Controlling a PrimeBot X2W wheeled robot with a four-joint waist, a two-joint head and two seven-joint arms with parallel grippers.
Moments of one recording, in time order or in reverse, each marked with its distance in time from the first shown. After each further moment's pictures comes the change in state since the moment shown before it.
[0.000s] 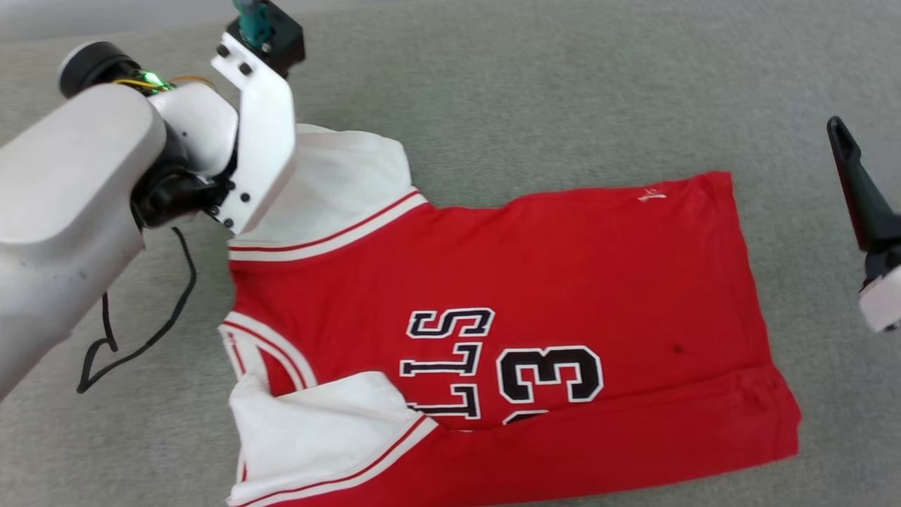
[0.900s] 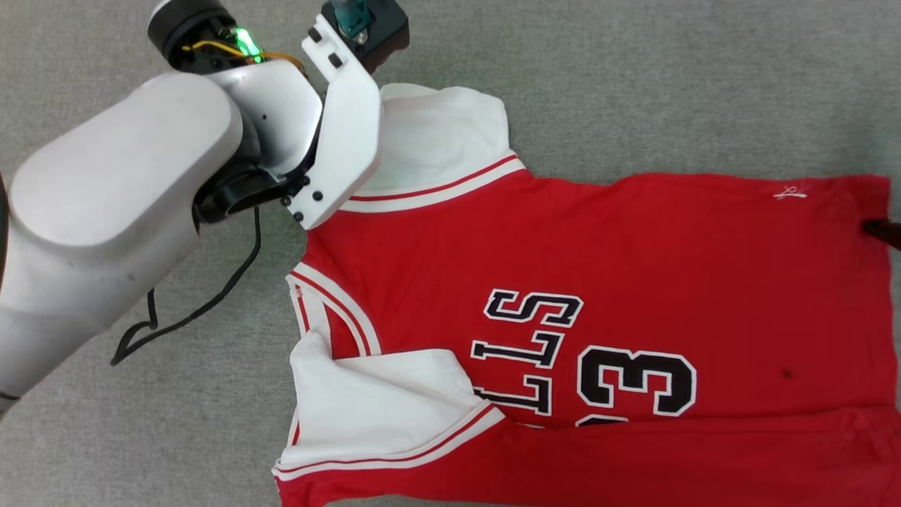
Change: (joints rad) left arm -0.063 -0.049 -0.047 -0.153 0.054 0.000 -0.148; right arm -0.407 -0.350 0.364 0.261 0.418 0.000 1.047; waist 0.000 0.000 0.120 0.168
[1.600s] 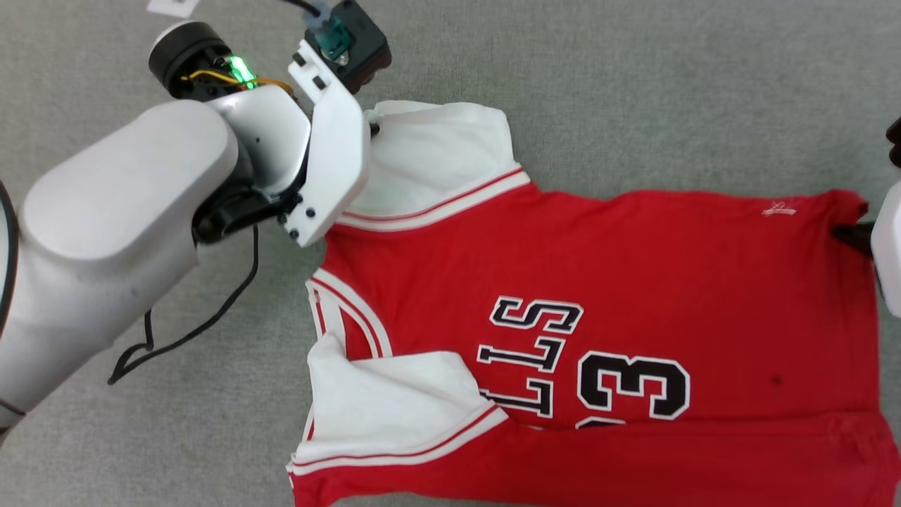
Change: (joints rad) left arm 0.034 0.001 -0.023 0.048 -0.026 0.000 -0.102; right arm 0.067 0.020 0.069 0.048 0.045 0.000 -0.239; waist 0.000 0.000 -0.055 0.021
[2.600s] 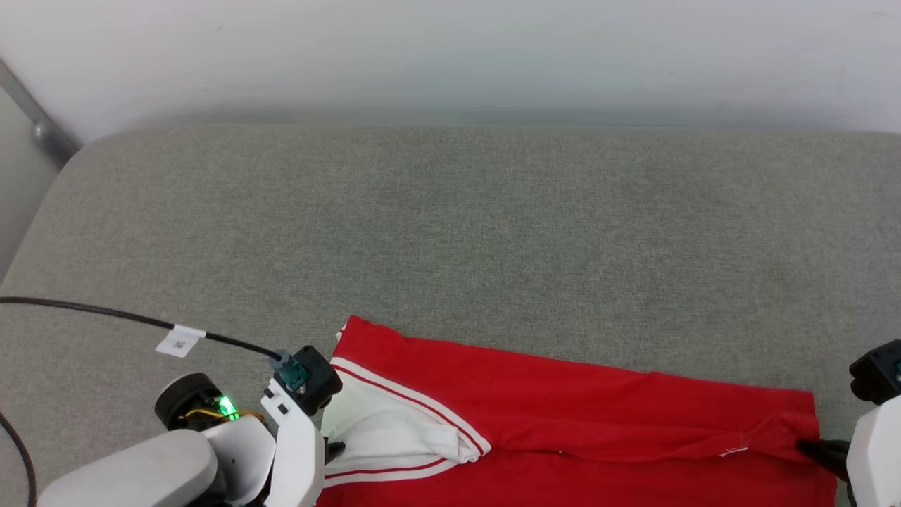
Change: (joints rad) left arm 0.636 0.254 -0.006 -0.351 -0.022 0.127 -0.075; right arm 0.573 -0.053 -0.050 -0.121 0.078 0.000 -0.273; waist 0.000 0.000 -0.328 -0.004
